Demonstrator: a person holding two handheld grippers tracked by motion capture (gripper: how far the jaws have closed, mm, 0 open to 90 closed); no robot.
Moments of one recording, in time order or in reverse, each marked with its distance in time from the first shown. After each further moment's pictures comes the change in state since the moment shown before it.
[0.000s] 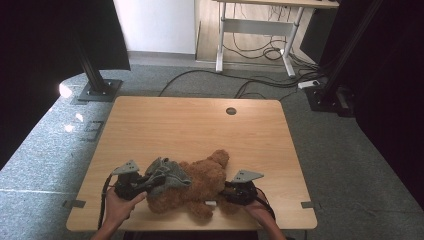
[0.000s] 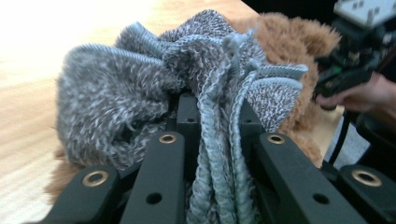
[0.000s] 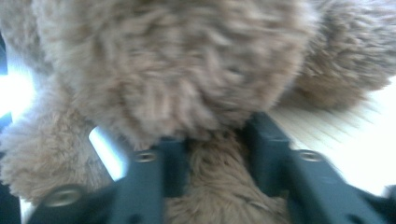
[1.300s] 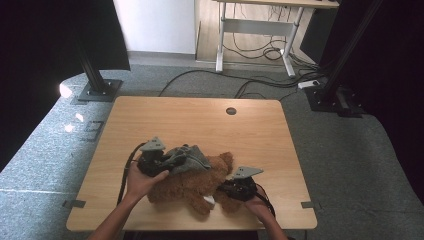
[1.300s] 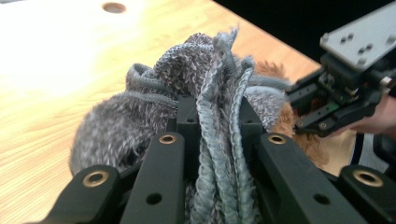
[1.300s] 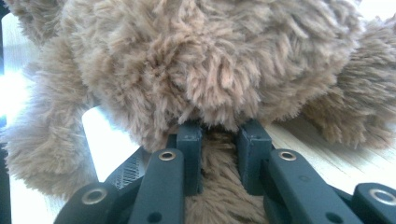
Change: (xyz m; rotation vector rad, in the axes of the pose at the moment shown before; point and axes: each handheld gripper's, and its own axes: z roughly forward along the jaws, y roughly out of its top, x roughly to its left) left arm -0.016 0.081 0.033 0.012 0.004 0.110; right arm -0.008 0.007 0.006 0.015 0.015 -0.003
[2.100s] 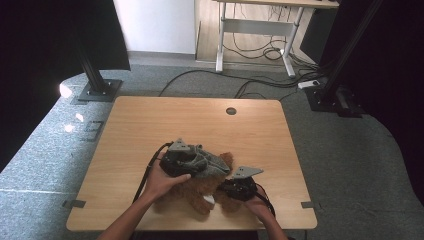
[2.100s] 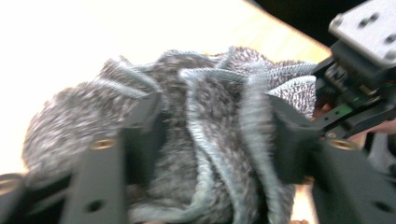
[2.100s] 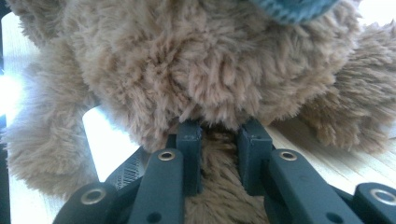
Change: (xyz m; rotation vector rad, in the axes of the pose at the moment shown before) left arm -0.033 0.015 0.066 0.154 0.017 0.095; right arm 0.000 0.001 -0.001 -0.003 -0.004 -0.007
